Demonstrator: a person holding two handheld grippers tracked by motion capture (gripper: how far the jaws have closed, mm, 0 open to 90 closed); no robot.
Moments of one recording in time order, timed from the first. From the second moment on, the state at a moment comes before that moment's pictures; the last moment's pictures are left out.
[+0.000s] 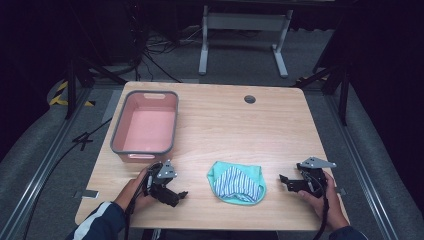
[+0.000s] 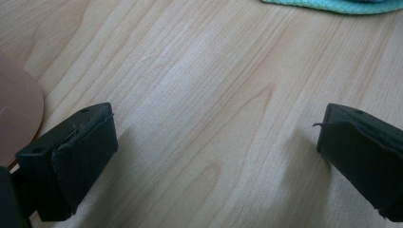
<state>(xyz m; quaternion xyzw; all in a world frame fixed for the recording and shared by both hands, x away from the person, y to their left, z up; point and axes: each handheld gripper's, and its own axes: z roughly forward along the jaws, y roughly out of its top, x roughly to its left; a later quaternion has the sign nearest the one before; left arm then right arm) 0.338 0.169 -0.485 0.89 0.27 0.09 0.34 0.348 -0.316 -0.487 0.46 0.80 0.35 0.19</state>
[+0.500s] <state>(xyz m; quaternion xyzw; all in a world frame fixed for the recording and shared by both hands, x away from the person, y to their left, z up) 0.340 0.169 -0.484 0.90 0.26 0.09 0.34 0.345 -0.319 -0.486 0.46 0.80 0.35 0.19</state>
